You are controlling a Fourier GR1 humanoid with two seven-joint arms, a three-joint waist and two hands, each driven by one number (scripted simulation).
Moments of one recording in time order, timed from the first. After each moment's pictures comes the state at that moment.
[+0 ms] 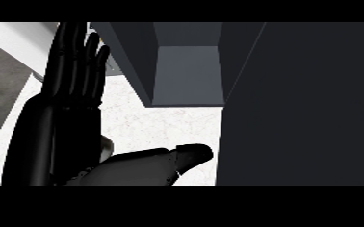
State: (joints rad) left arm -0.52 0.00 -0.40 -2.18 -0.54 0.57 1.01; right arm 0.25 -0.13 0.31 -2.51 -0.10 0.11 0.37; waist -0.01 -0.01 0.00
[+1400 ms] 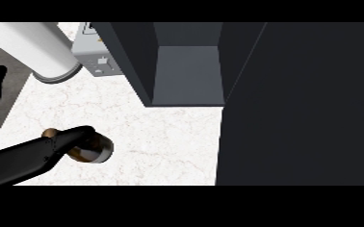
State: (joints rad) left arm -0.28 0.17 -0.06 -2.34 -0.39 0.40 1.01; right arm 0.18 -0.14 0.33 -2.52 -0.08 0.04 0.43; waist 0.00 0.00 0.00
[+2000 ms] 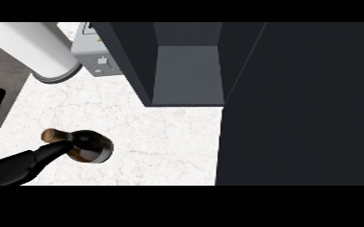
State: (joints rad) left arm -0.04 0.16 0.07 -2.32 -0.15 0.34 0.79; right arm 0.16 -0.14 0.36 -2.52 -0.08 0.02 0.45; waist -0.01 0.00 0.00
